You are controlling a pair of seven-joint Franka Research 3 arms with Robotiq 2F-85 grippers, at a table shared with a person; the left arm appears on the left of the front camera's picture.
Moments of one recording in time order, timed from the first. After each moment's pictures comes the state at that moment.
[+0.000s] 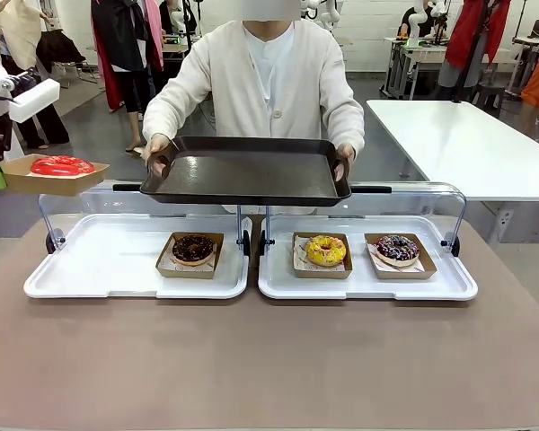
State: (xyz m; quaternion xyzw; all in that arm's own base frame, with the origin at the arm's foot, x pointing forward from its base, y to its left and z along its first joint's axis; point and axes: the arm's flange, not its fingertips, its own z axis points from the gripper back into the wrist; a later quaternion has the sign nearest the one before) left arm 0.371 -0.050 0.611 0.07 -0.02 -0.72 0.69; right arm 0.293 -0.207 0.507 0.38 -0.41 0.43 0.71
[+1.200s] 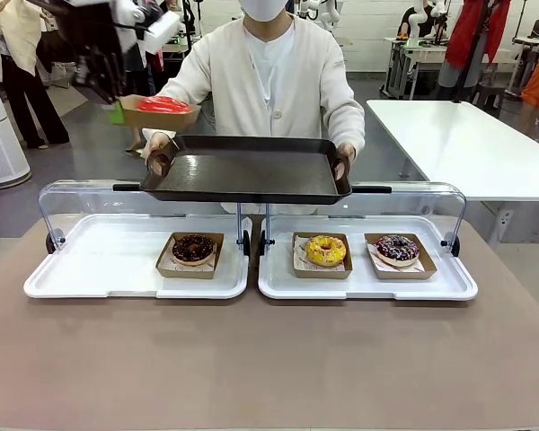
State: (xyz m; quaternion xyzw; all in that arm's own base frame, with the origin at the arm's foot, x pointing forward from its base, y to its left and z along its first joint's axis) left arm 0.451 -0.202 0.670 0.09 -0.07 -0.74 0.66; right arm 0.293 -0.207 0.507 0.38 -0.41 0.43 0.71
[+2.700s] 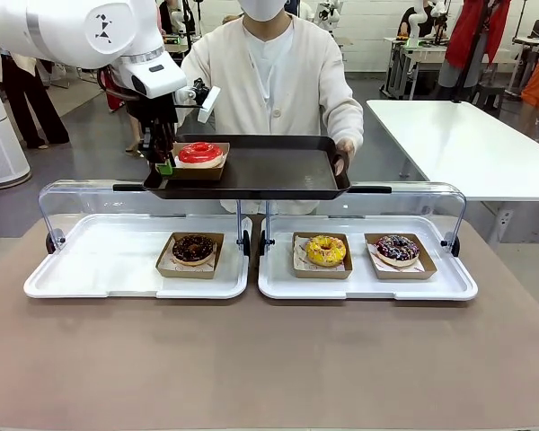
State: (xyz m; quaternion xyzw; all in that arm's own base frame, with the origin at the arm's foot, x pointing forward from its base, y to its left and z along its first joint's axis) left arm 0.517 -0.236 0.558 0.07 -0.09 -0.73 0.68; right arm 0.293 -0.207 0.507 0.38 -0.41 0.43 0.71
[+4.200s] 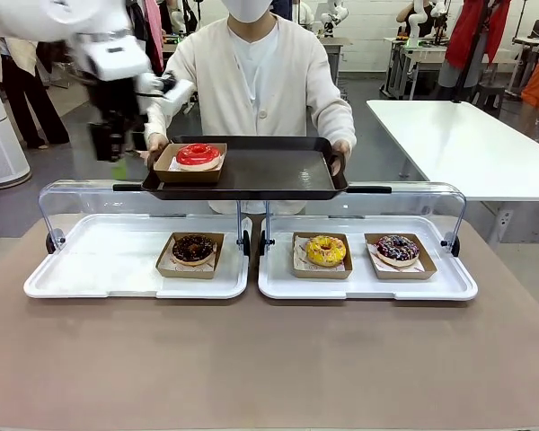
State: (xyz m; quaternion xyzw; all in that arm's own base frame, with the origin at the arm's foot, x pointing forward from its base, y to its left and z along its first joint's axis) left arm 0.475 -0.187 0.586 0.05 -0.04 -0.75 0.66; right arm 0.293 -0.207 0.507 0.38 -0.41 0.43 0.71
